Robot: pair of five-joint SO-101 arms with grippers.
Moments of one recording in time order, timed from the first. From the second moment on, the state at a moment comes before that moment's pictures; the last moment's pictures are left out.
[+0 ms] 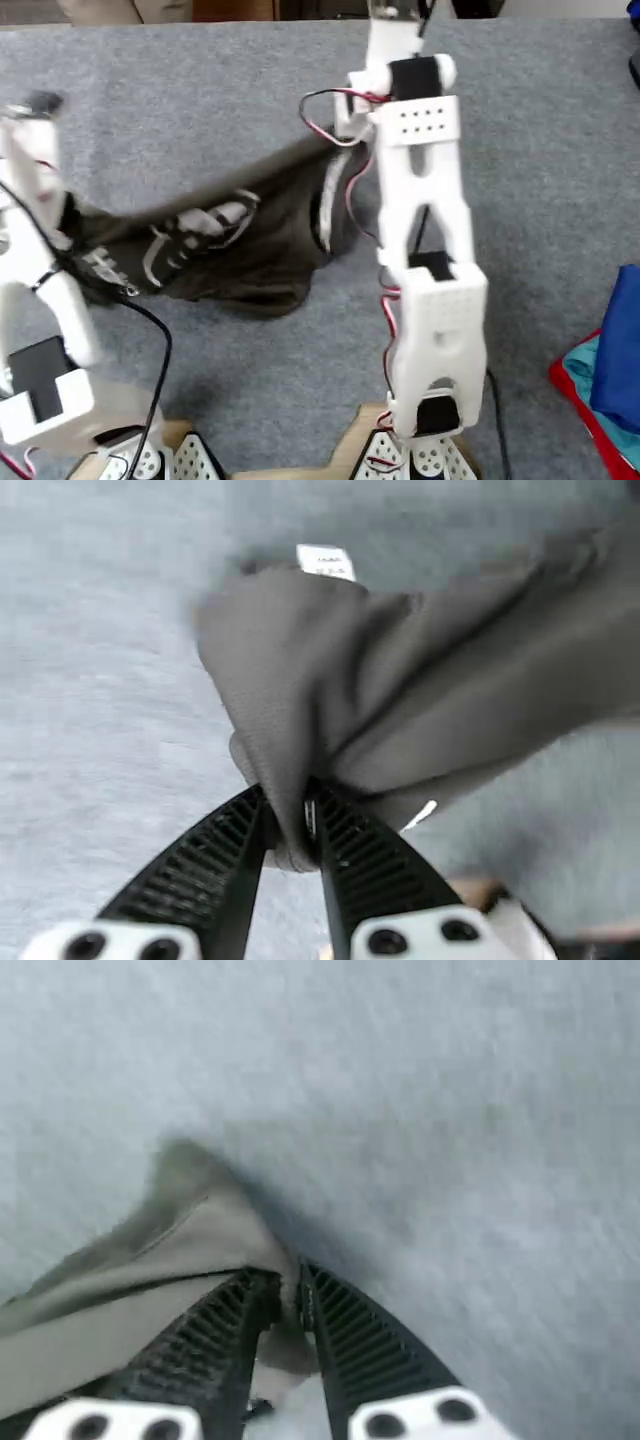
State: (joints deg) left arm -27.8 -1.5 -3.4 100.2 -40.0; right arm -11.0 34.6 -56.0 101.4 -15.8
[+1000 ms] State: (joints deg) left arm -22.7 -2.1 34.6 100.1 -52.8; right arm -10.4 1.2 15.6 101.4 8.8
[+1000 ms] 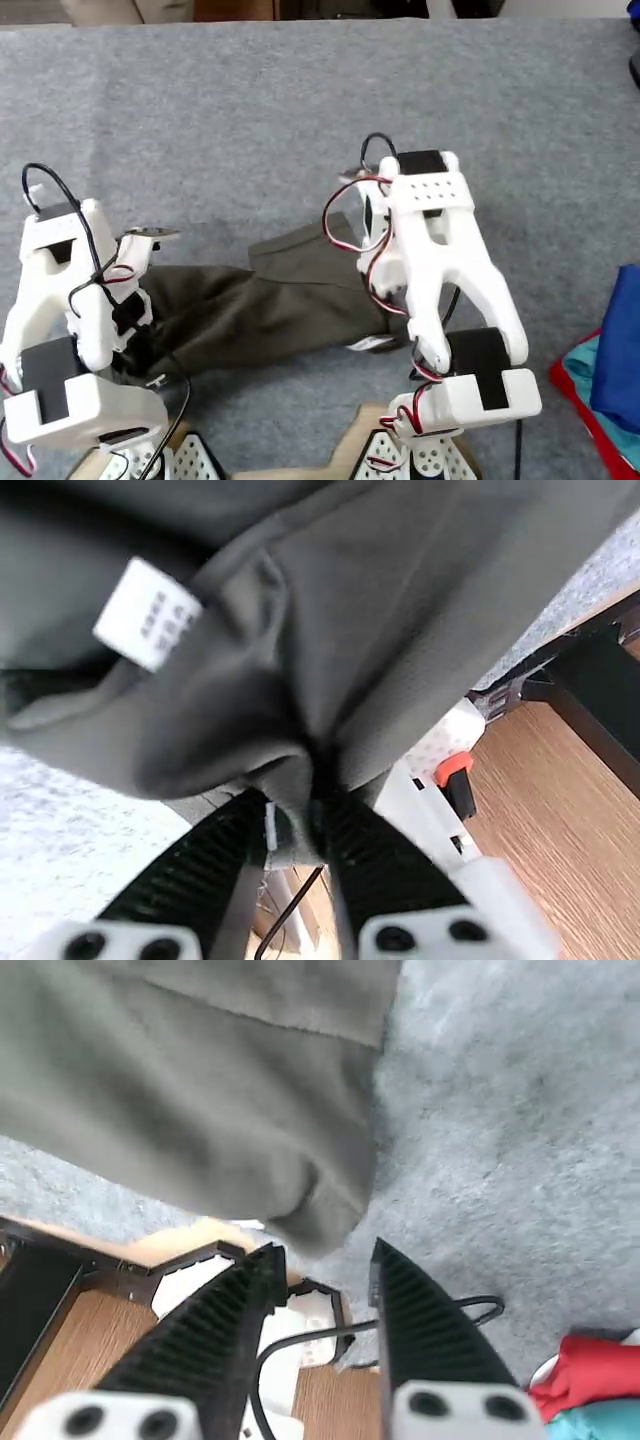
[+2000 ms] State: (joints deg) left arm -28.0 -2.1 28.0 100.1 -21.5; right arm -18.2 30.5 -31.8 101.1 -4.2
